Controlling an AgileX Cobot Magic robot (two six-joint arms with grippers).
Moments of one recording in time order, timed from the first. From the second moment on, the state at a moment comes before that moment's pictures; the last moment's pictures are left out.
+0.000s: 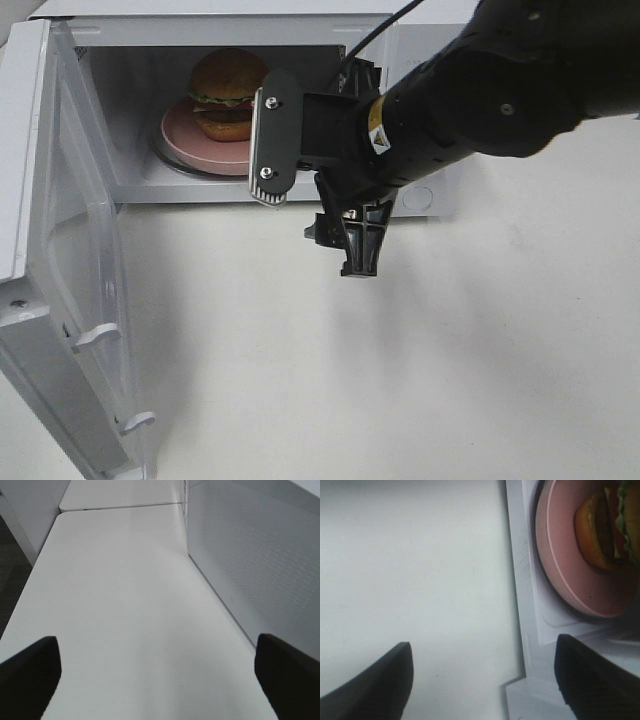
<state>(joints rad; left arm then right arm) -0.02 0.00 -0.50 0.00 1.05 0.07 0.72 1.67 -1.02 -0.36 0.23 -0.58</state>
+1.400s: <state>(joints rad) -0.02 0.00 -0.50 0.00 1.05 0.07 0.72 0.91 -0.84 -0.23 1.13 0.13</state>
